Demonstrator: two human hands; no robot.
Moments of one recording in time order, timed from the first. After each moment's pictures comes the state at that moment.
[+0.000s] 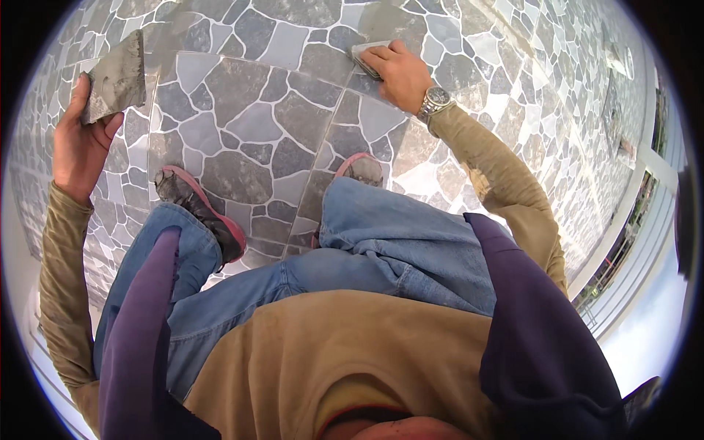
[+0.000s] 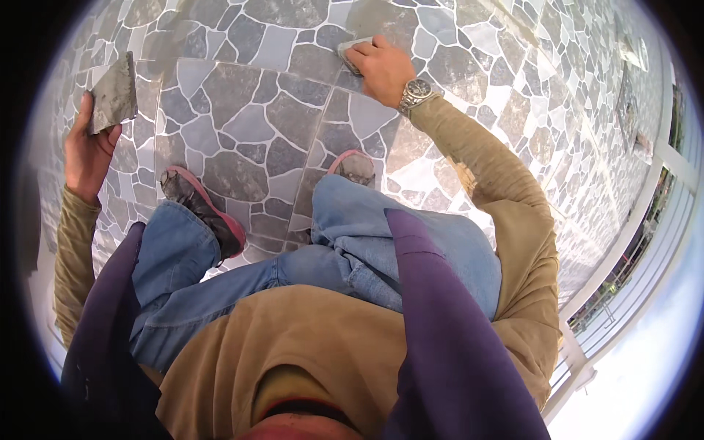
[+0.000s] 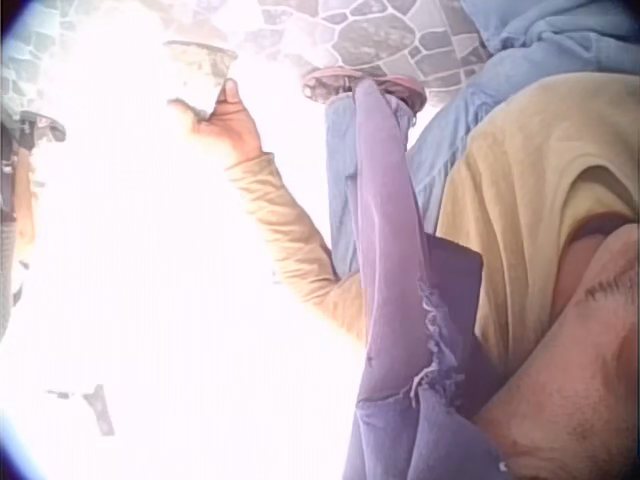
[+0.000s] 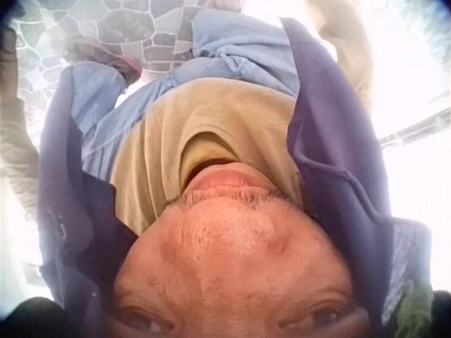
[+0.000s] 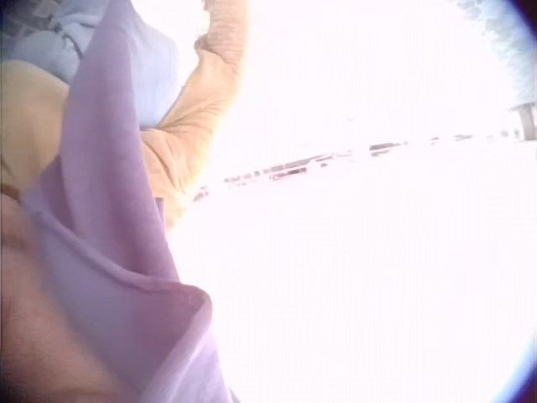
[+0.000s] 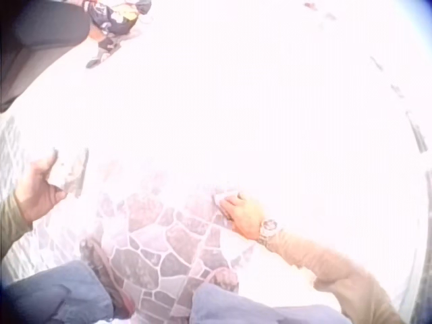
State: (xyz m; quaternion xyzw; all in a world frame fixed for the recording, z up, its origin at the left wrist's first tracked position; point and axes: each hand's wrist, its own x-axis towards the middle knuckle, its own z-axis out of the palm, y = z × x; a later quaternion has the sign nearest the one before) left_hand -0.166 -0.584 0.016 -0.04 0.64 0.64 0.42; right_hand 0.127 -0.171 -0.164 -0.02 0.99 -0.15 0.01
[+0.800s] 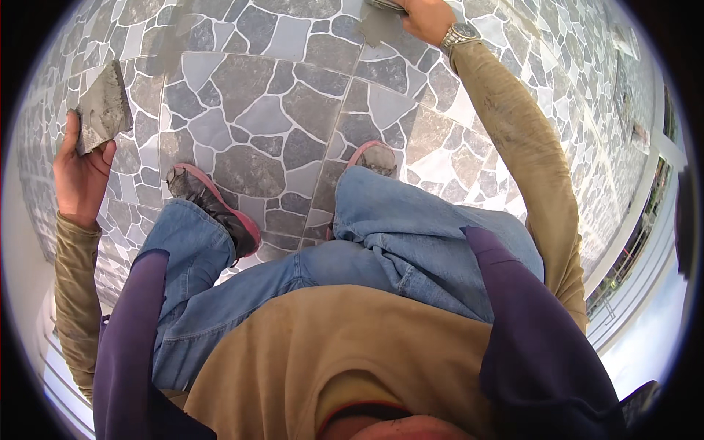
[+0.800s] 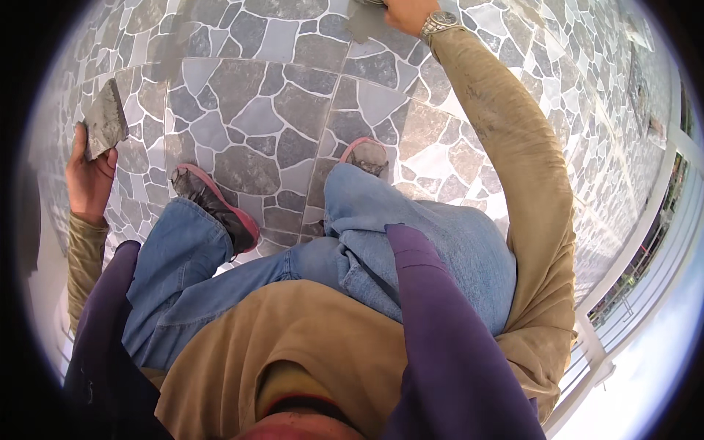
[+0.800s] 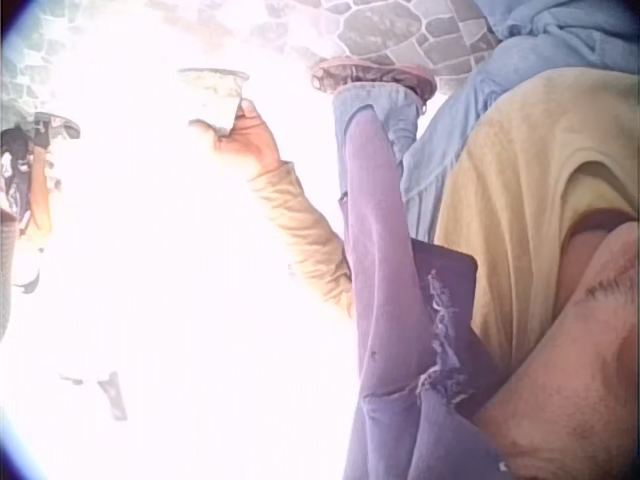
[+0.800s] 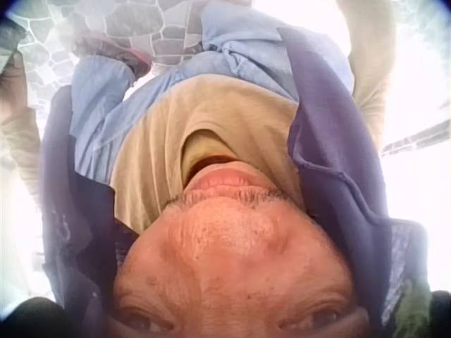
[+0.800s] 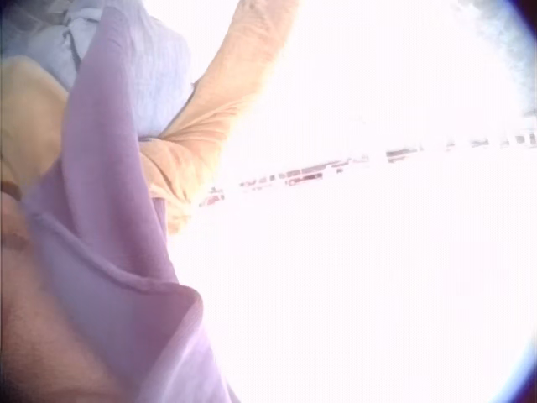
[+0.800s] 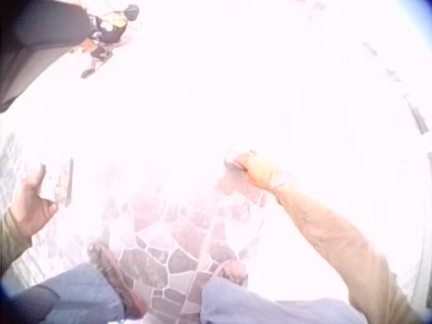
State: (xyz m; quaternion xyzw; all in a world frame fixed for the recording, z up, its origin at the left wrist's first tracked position) left_hand -0.173 -0.628 0.023 -0.03 0.61 0.66 0.44; right_hand 0.082 -0.101 -0.159 -0.01 0.96 -0.24 -0.12
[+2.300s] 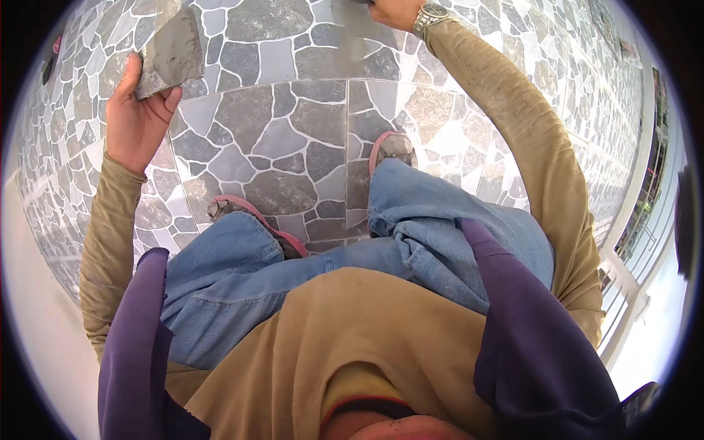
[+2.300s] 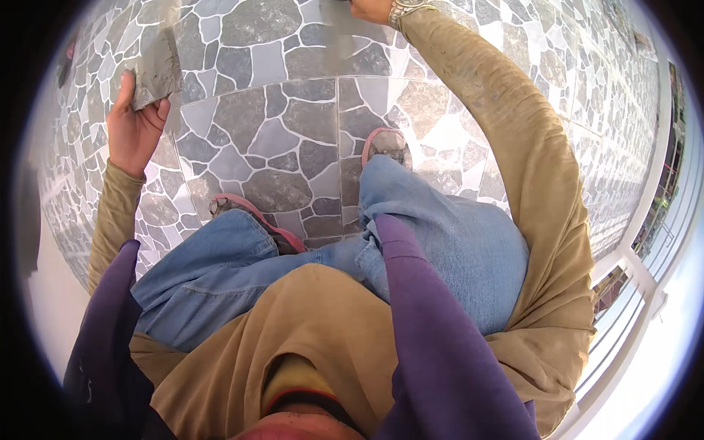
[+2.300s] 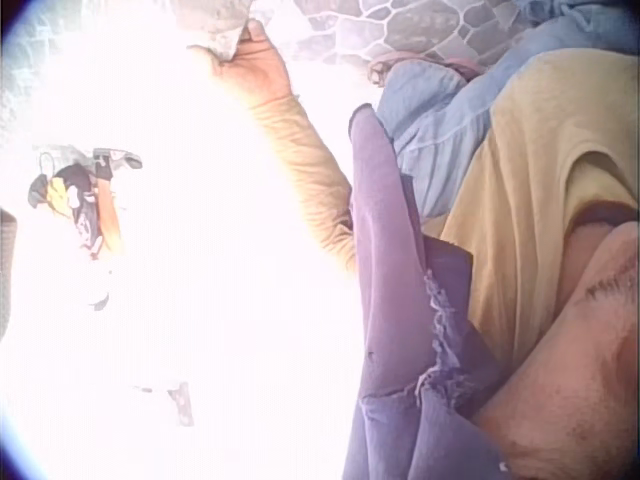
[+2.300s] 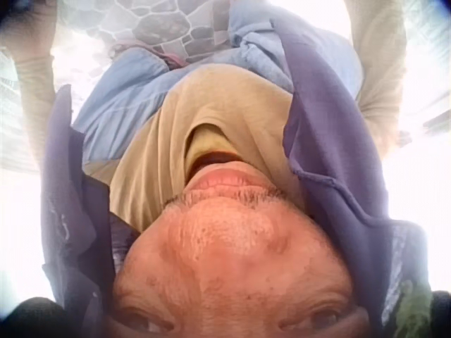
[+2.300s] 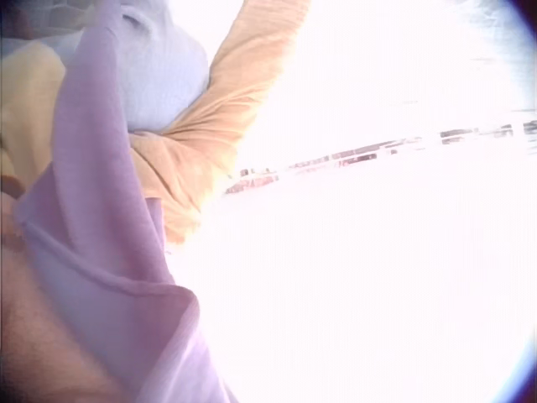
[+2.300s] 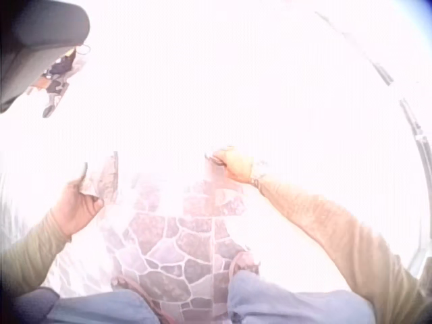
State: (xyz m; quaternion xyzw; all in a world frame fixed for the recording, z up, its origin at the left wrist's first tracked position) left_hand -0.214 -0.467 -0.035 0.07 0.46 0.64 0.61; right_hand 0.068 -0.110 -0.151 0.09 0.97 -0.23 -0.04
